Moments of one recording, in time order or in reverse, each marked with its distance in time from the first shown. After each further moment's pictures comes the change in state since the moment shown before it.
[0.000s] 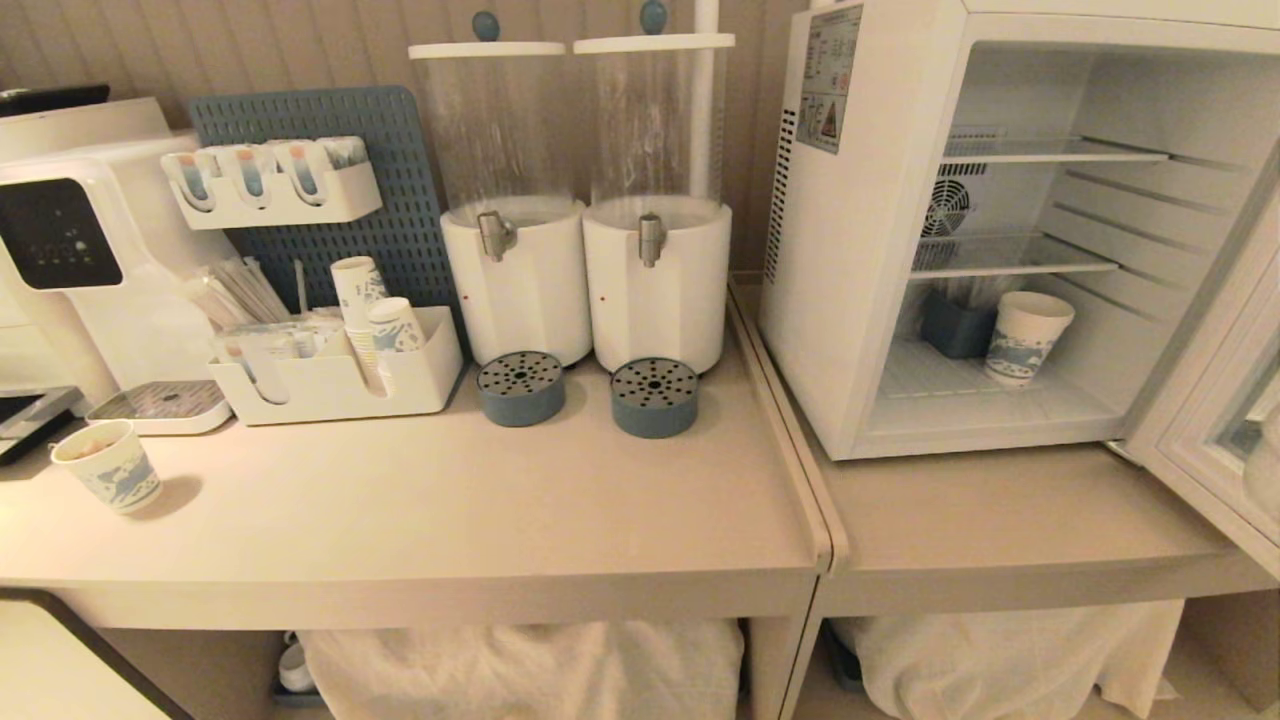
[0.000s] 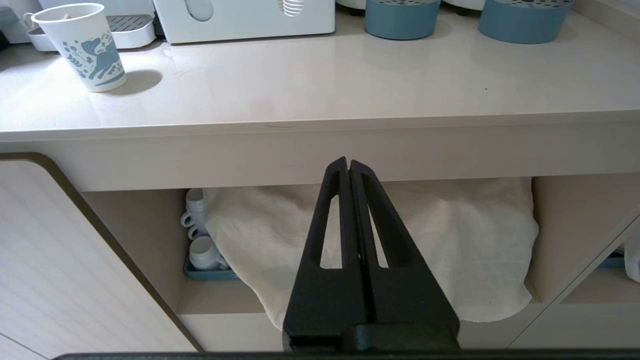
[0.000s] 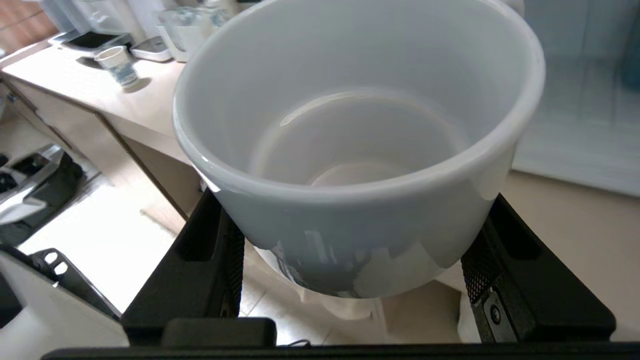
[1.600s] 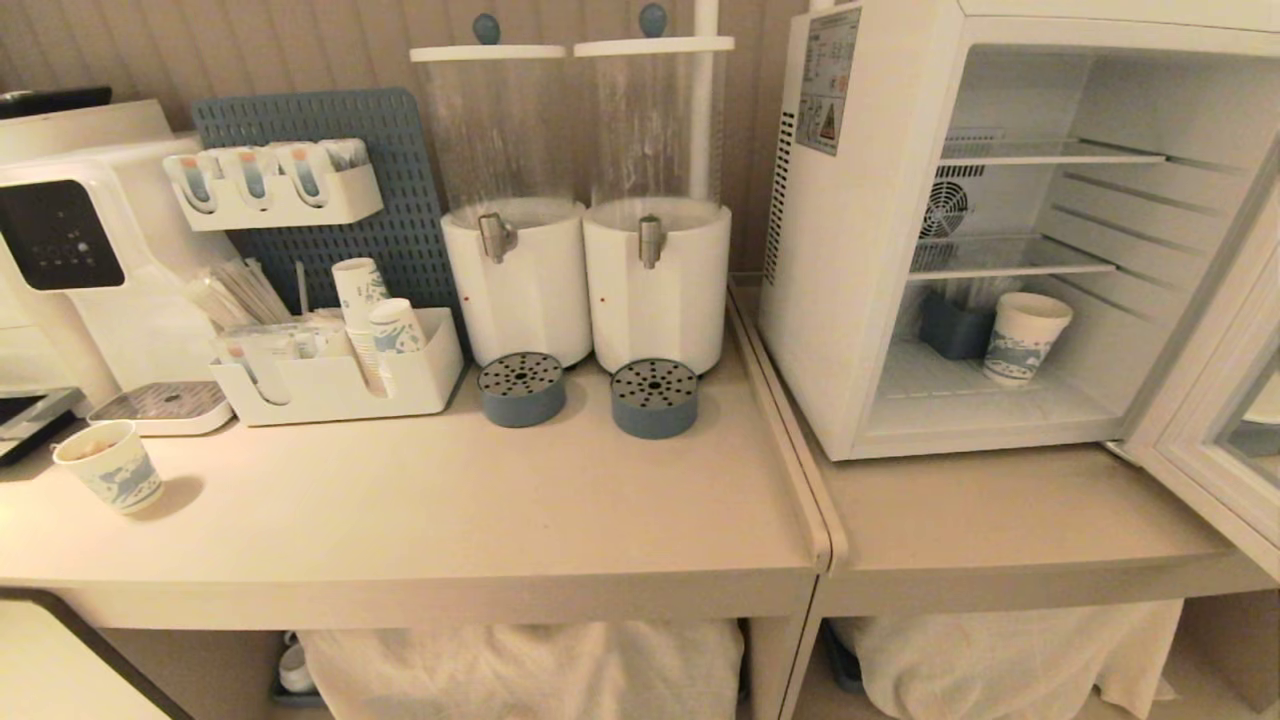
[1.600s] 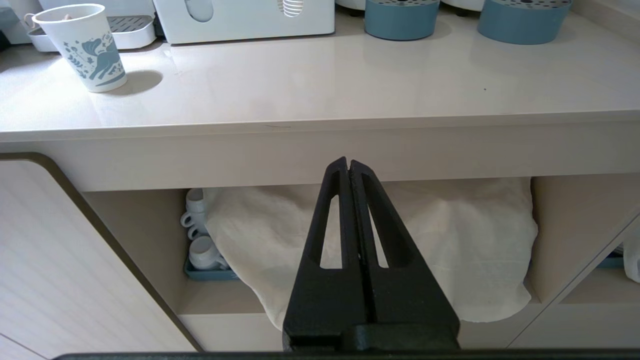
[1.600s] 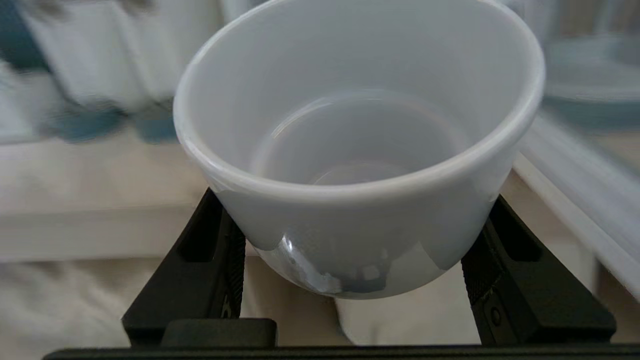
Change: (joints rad) left arm 0.000 0.000 0.001 0.000 0.000 0.000; right arm 0.510 -0.850 0.426 0.134 -1.121 0.039
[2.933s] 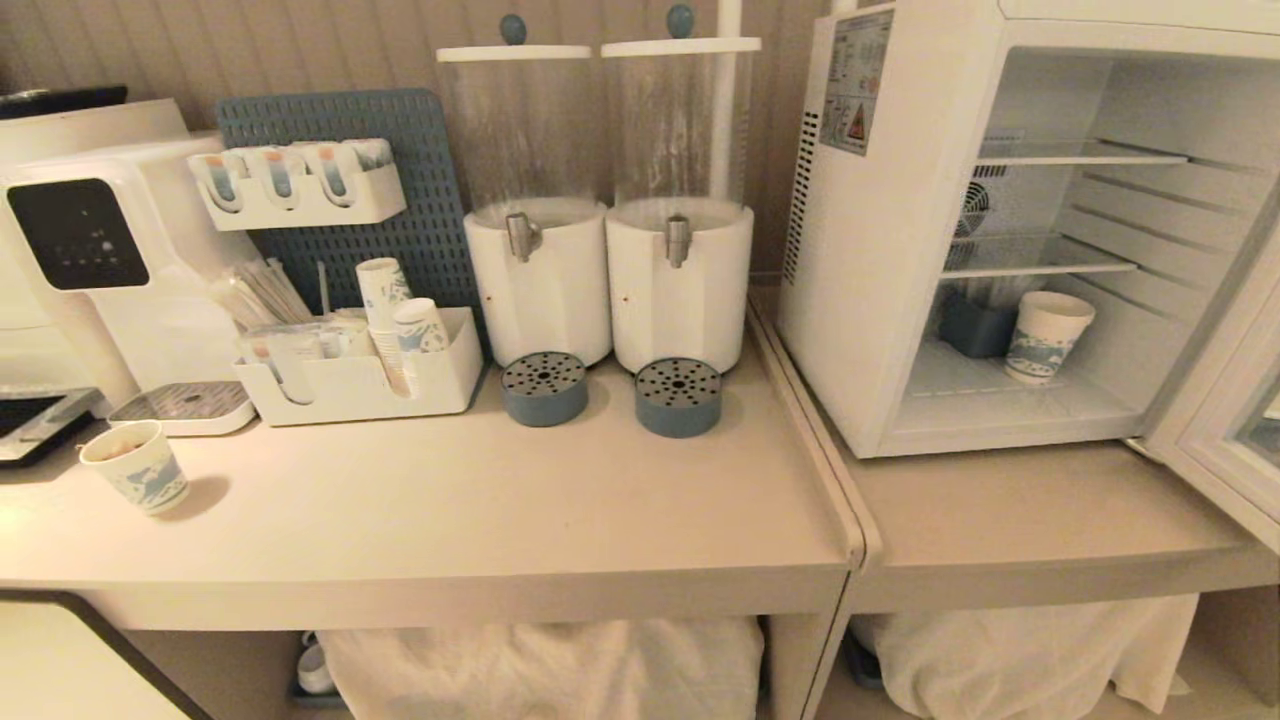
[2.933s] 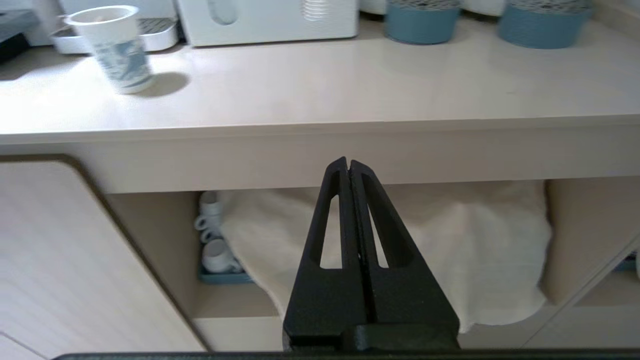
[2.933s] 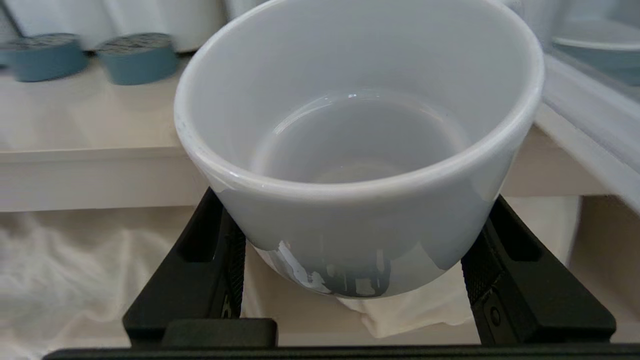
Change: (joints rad) left arm -0.002 0.000 0.009 -0.016 0.000 -0.007; right arm 0.002 -0.037 0.074 0.040 -0.023 -0.060
